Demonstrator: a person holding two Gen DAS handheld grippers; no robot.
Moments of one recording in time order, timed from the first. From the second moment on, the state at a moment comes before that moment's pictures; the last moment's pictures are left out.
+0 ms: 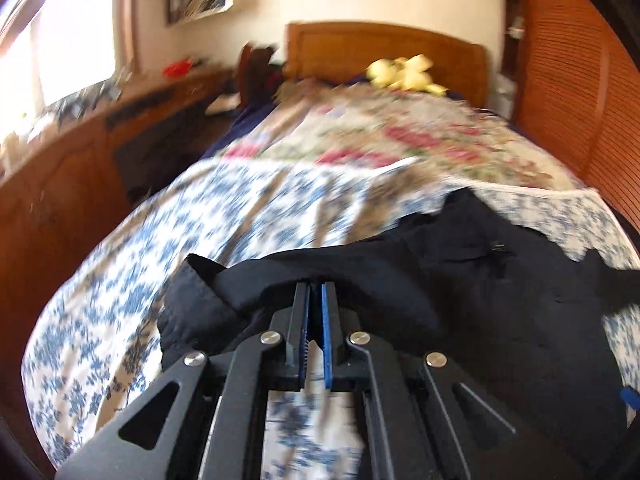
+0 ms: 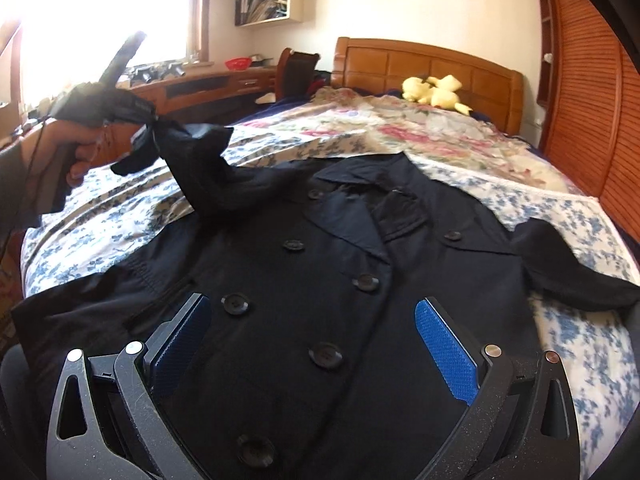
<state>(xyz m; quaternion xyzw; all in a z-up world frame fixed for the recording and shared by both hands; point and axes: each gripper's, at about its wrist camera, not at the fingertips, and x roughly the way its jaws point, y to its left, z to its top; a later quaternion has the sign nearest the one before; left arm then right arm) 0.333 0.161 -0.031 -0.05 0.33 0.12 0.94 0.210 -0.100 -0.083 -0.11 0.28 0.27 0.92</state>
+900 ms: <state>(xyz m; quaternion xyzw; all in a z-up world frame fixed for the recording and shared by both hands) 0.221 0.021 -0.052 0.01 0.30 -0.03 0.95 0.217 -0.152 -0.077 -0.07 0.32 0.23 0.92</state>
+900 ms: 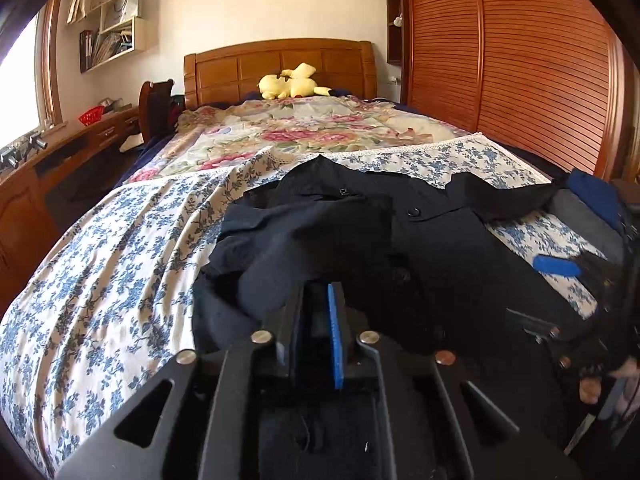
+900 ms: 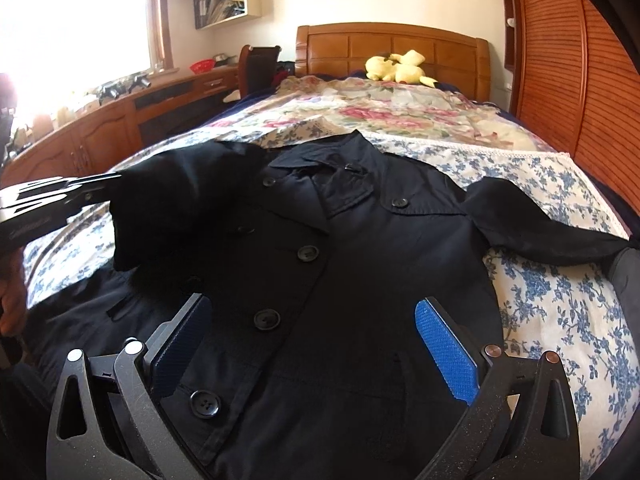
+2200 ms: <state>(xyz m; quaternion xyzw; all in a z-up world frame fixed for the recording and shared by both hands) 0.125 0.161 -0.046 -0.04 0.27 0.06 0.96 0.255 0.037 -0.119 -0.18 0.36 0.34 0.85</state>
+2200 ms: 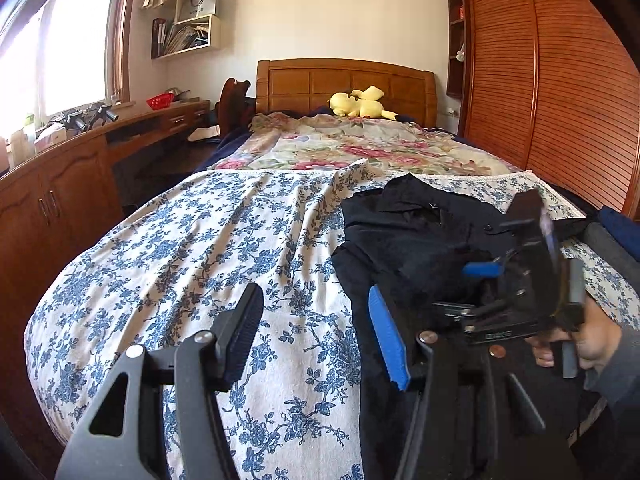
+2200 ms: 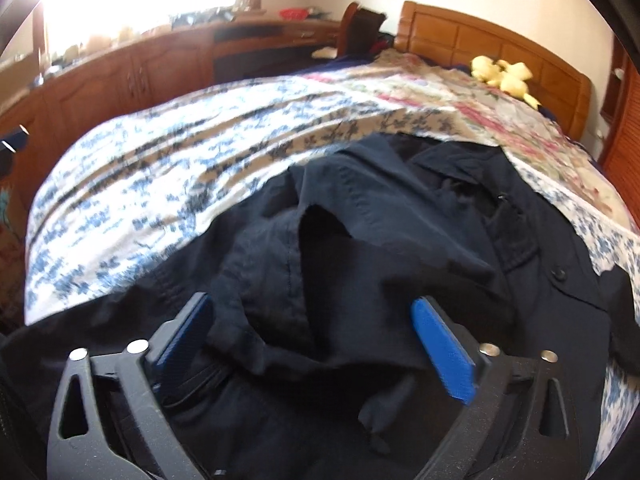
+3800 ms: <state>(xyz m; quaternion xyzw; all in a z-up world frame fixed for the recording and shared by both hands) 0.124 0.126 -0.038 -0.04 0.26 0.01 0.96 0.257 0.055 -0.105 -0.16 0.34 0.38 0.84</state>
